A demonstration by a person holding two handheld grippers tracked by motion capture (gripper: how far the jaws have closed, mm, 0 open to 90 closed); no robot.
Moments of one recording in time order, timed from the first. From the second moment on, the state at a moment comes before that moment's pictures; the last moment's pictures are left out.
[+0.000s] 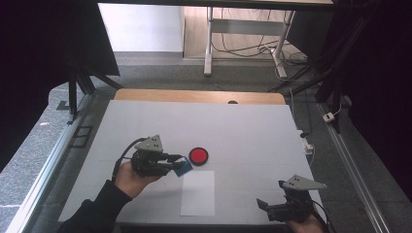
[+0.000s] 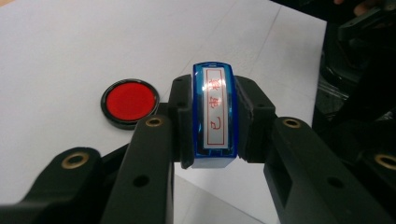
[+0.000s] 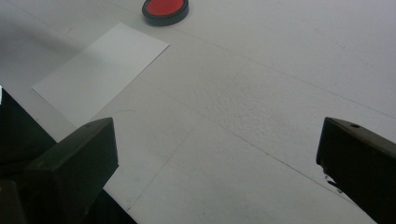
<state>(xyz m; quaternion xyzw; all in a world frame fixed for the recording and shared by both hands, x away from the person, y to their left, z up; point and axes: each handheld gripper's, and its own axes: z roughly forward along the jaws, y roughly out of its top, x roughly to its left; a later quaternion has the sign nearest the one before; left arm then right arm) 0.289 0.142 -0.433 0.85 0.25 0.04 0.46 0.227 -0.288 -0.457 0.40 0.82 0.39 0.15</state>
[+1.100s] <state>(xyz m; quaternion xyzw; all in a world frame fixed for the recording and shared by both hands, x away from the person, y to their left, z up) 0.277 0.131 -0.436 0.85 0.23 0.02 0.47 0.226 -0.282 -0.451 0.38 0.81 0.41 0.15</state>
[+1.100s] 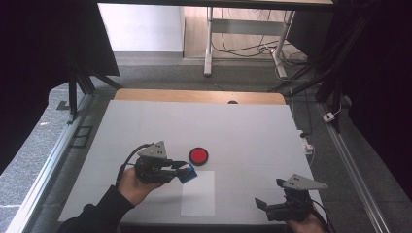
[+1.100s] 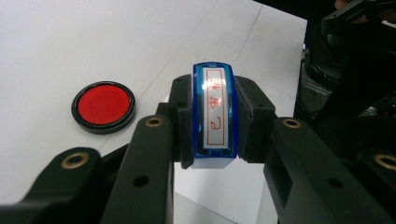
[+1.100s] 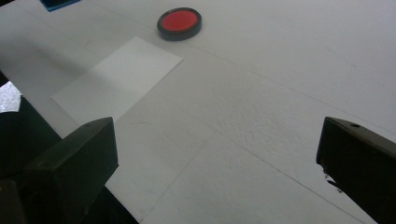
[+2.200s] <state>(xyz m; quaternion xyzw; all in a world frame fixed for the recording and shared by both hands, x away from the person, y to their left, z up) 0.281 0.129 -0.435 0.86 0.21 0.01 0.47 0.241 -0.212 -0.467 0.28 0.85 0.44 0.06</state>
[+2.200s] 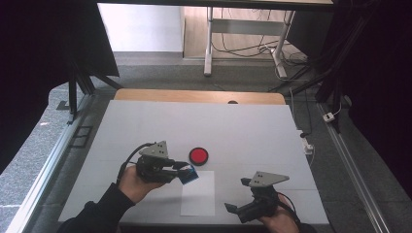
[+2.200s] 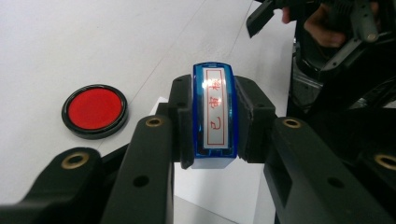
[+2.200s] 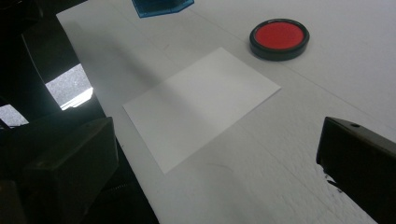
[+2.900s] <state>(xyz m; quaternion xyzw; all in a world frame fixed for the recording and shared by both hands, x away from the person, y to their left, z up) 0.287 0.131 -0.431 0.86 0.17 -0.01 0.49 0.258 -0.169 -0.474 0.24 0.87 0.43 0.02</state>
